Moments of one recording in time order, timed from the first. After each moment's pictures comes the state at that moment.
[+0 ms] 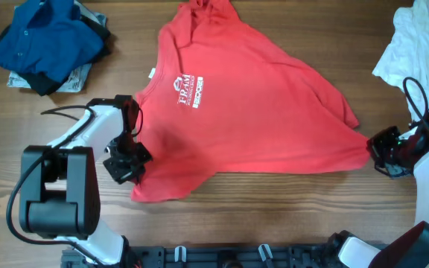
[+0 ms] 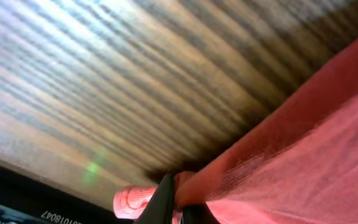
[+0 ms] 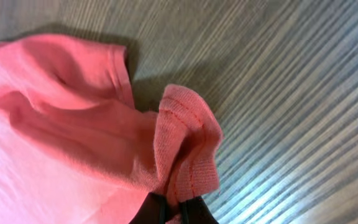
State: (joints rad) left arm -0.07 1.80 0.99 -1.15 0.05 -0.70; right arm -0.57 1.36 0.86 -0.78 -0.25 0.49
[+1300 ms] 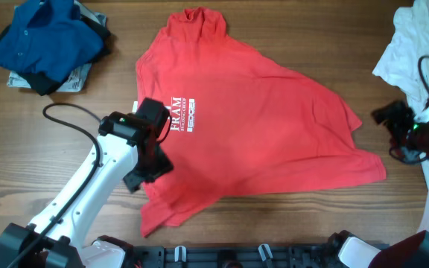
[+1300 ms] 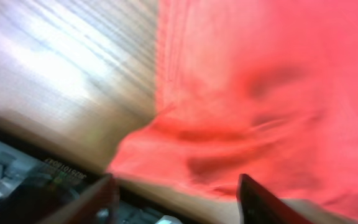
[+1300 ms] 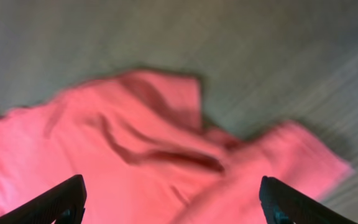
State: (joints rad) left arm -0.36 1.42 0.99 -1.24 0.00 -0.92; right arm -0.57 1.36 1.05 -0.85 -0.32 0.39
